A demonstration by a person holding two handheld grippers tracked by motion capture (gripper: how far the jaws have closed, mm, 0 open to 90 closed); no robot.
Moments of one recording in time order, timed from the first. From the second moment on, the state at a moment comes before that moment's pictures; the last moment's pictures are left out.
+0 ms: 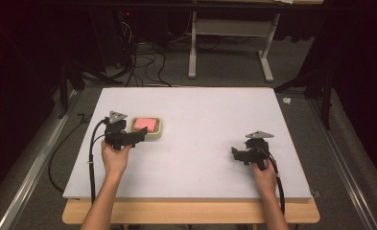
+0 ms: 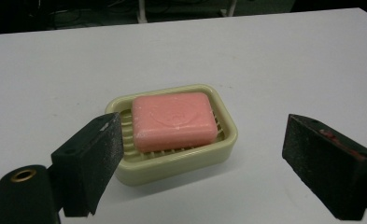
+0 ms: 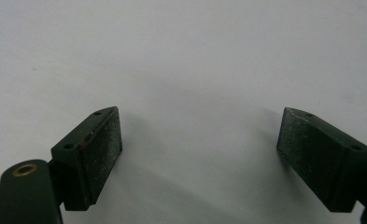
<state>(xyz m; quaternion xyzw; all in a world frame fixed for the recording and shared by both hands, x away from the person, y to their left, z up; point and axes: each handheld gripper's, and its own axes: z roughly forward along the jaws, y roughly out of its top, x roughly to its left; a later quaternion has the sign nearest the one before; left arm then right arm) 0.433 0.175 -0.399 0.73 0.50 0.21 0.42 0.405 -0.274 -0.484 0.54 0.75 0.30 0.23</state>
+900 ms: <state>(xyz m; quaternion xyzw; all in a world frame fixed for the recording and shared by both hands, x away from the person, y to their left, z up) 0.398 0.183 -0.394 0.72 0.48 0.20 0.45 0.405 -0.273 -0.484 0.55 0.75 0.30 0.23</state>
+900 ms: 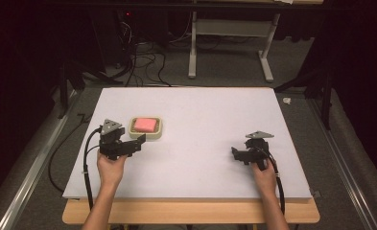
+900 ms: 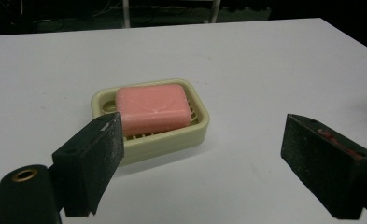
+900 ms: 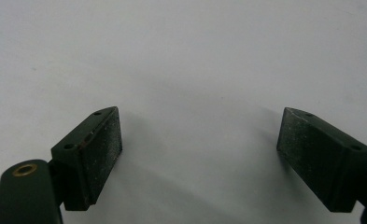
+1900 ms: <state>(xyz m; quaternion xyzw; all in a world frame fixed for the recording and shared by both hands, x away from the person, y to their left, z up) 0.377 0.172 -0.403 0.74 0.45 0.18 0.47 0.405 -0.274 -0.484 0.54 0.75 0.30 0.23</state>
